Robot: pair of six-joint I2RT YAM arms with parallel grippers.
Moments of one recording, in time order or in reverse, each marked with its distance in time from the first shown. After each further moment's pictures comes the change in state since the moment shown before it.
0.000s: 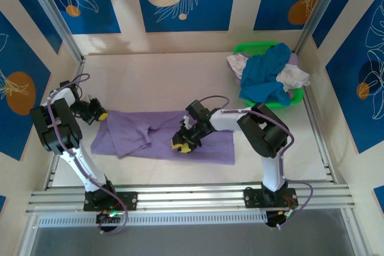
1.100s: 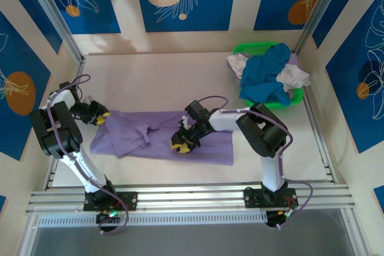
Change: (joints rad) left arm -0.002 -0.066 -0.054 -0.015 -0.021 0.032; right arm 0.006 0.012 0.006 0.017 -0.018 0.000
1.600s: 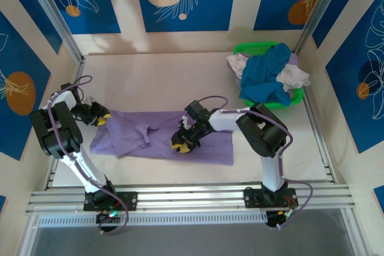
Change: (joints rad) left arm -0.013 -0.002 -0.026 0.027 0.013 0.013; right arm 0.002 0.000 0.001 -0.001 0.000 0.000
